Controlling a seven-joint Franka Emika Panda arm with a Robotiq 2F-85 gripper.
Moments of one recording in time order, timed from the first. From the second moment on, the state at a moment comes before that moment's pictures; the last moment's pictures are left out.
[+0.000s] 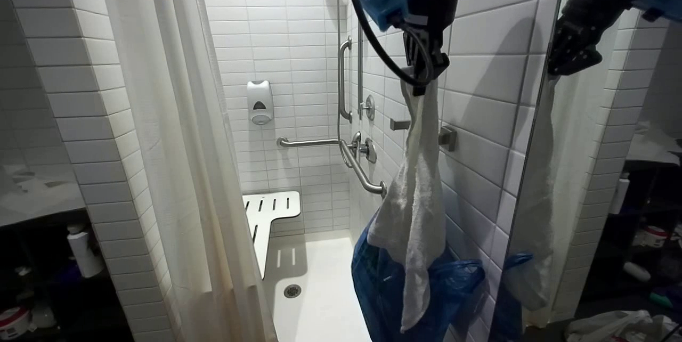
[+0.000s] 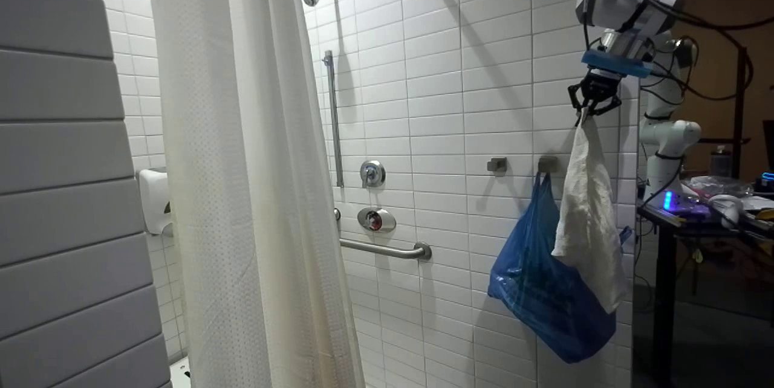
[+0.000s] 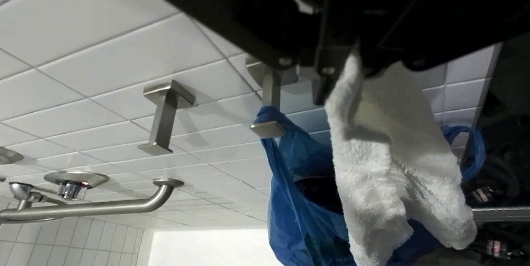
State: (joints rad) arm -0.46 0.07 -0.47 -1.70 0.42 2.02 0.16
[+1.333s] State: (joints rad) arm -0.46 0.23 -0.42 -1.67 0.42 2.23 0.25
